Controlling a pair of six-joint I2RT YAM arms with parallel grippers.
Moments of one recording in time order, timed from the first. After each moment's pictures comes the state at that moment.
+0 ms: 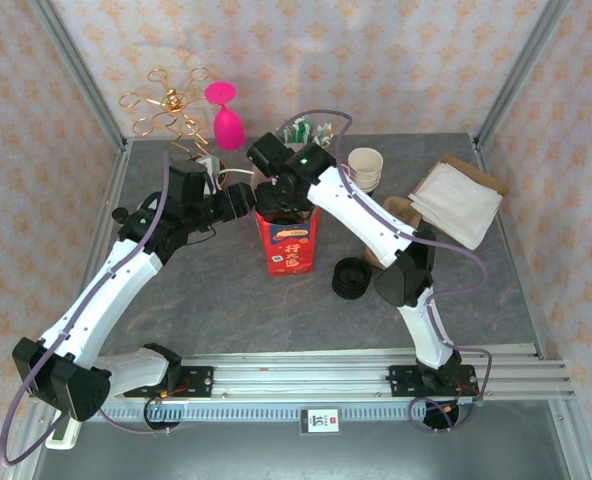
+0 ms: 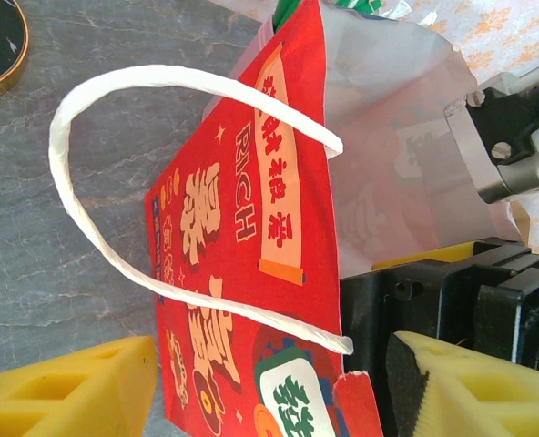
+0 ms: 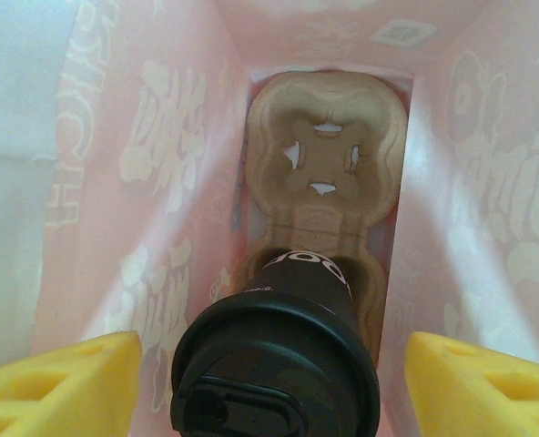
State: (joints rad) left arm -0.35 1.18 1.20 -0.64 0.10 -0.65; right arm 0.83 2.16 2.39 -1.37 0.14 0.59
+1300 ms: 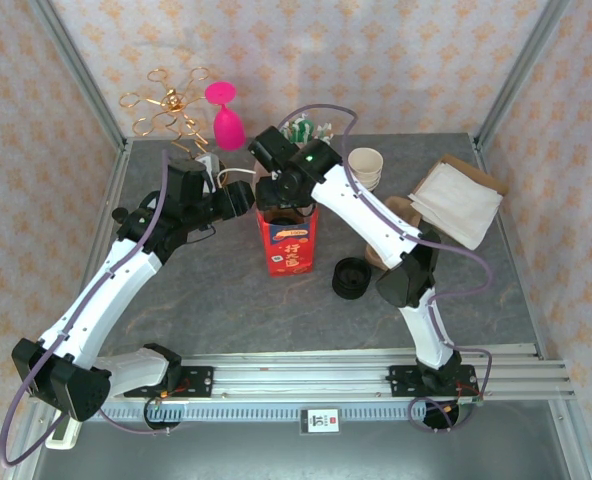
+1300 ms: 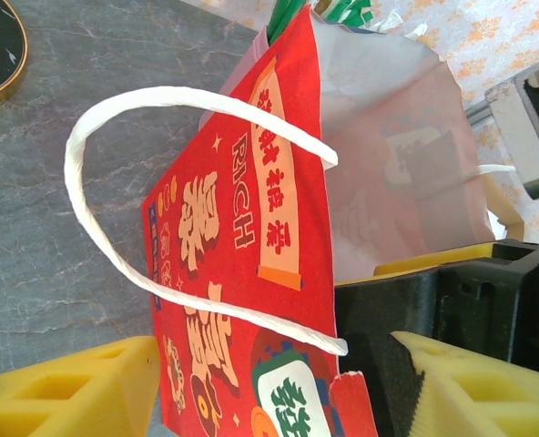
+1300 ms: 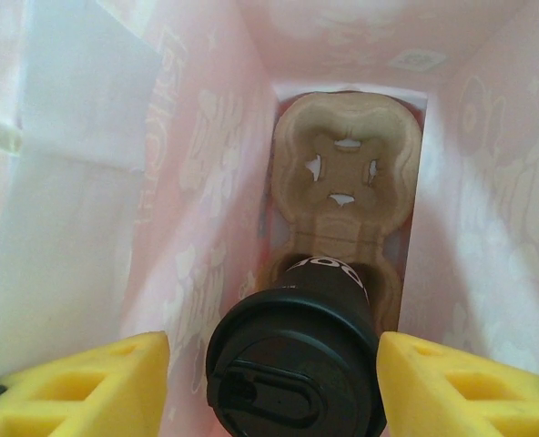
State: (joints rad) left arm -0.35 1.18 1.22 -0.64 0.09 -0.65; right arm 0.83 2.15 2.43 -1.37 0.12 0.59
